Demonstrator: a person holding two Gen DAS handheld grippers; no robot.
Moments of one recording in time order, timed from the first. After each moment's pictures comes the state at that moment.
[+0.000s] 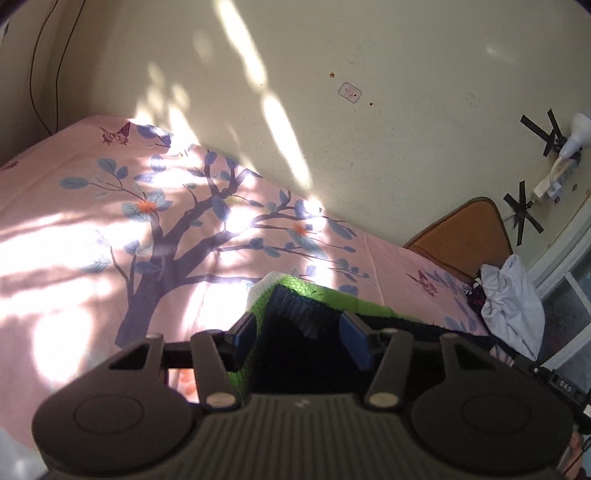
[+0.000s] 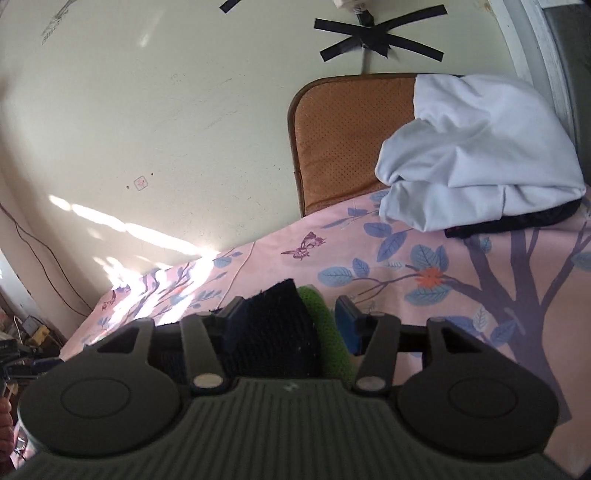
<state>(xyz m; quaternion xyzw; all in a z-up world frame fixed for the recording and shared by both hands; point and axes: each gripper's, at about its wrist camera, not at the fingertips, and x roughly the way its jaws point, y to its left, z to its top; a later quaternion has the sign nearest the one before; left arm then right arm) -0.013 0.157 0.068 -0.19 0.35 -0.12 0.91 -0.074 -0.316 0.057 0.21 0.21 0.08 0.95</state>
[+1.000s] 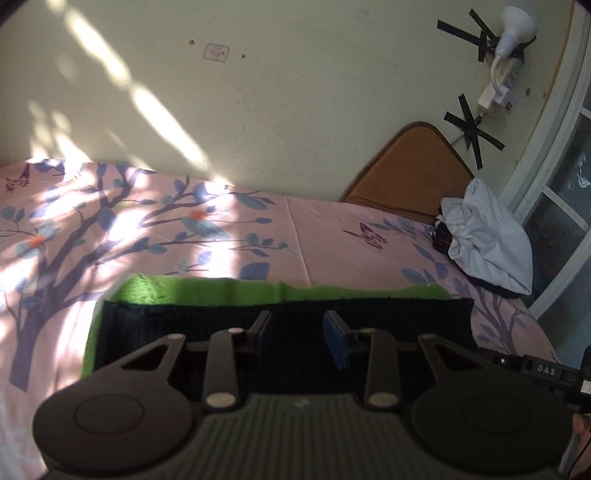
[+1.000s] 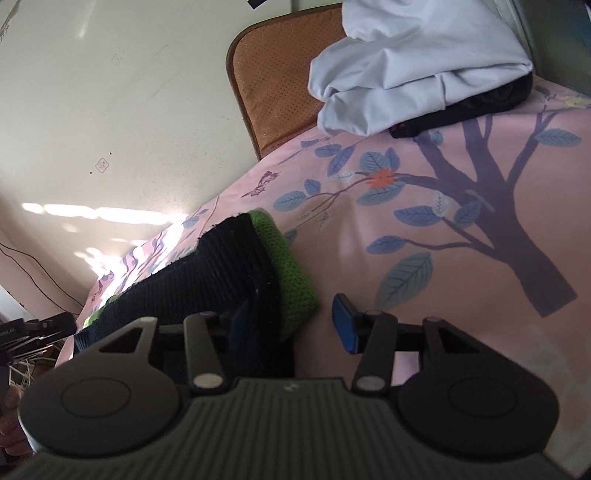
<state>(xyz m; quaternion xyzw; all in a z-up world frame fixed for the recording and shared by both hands) 0.010 0.032 0.060 -0.08 0.37 -0.21 0.90 -0.081 -0.316 0.013 0.29 0.27 0.05 0.92</state>
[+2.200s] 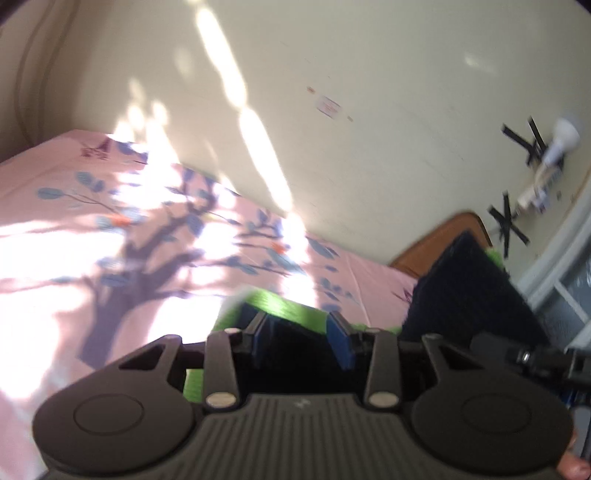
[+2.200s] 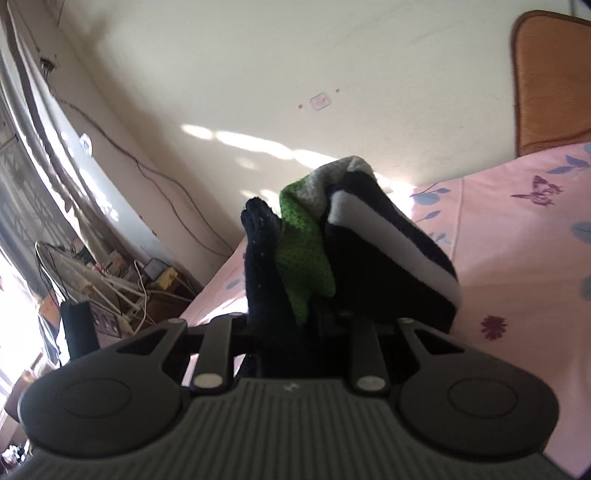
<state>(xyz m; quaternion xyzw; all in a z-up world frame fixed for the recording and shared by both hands) -0.019 0.167 0.052 -0.22 0.29 -0.13 0.92 -0.036 -0.135 0.112 0.21 0.27 0.29 0.89</state>
